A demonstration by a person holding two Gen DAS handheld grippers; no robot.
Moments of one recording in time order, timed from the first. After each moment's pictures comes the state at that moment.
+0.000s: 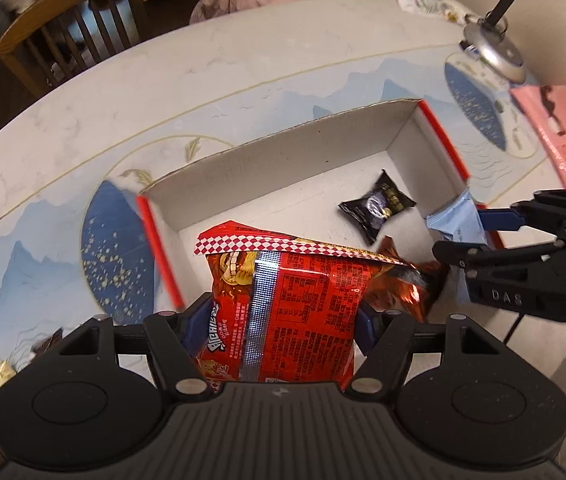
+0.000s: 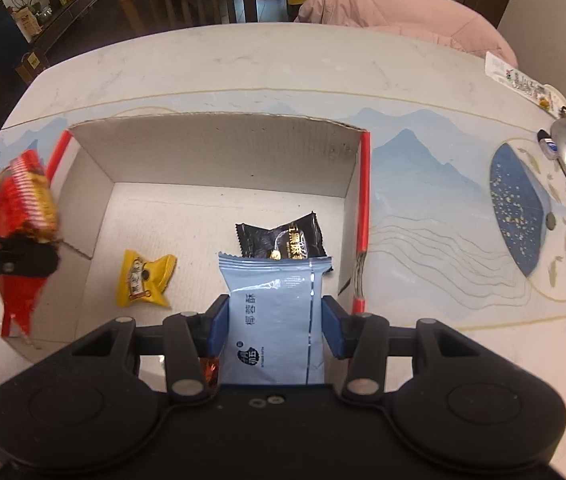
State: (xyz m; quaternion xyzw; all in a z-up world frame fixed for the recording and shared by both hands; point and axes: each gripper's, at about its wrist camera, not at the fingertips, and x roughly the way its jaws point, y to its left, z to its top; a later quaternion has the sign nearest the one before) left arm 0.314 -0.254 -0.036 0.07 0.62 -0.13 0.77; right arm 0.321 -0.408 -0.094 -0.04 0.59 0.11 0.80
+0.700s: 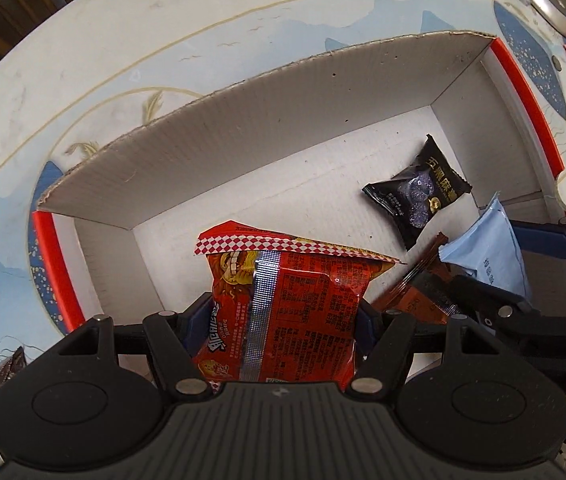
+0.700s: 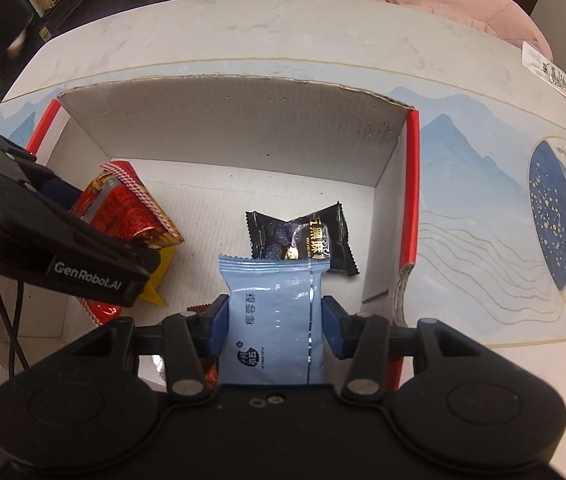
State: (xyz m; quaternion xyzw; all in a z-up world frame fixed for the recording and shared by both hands) left arm 0.359 -0.289 -0.126 0.09 0.68 -0.11 0.72; right arm 0.336 -0.395 -0.128 -0.06 0.61 0.14 0.78
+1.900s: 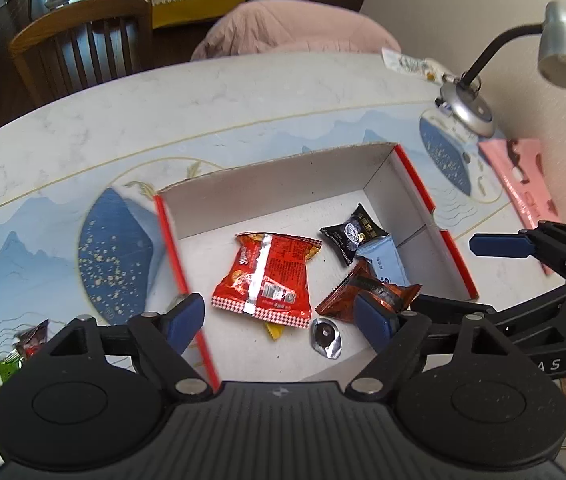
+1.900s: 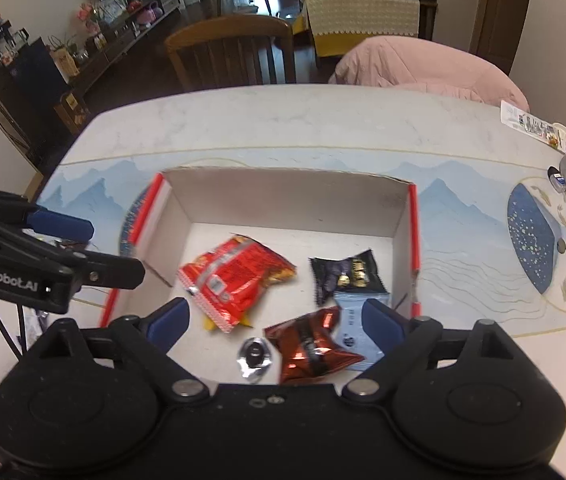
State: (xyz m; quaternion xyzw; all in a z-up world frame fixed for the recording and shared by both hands) left arm 0.267 -0.203 -0.001 -0.01 0.55 -0.17 0.82; right arm 0.273 -0.373 -0.027 -0.01 0.52 0.15 0.84
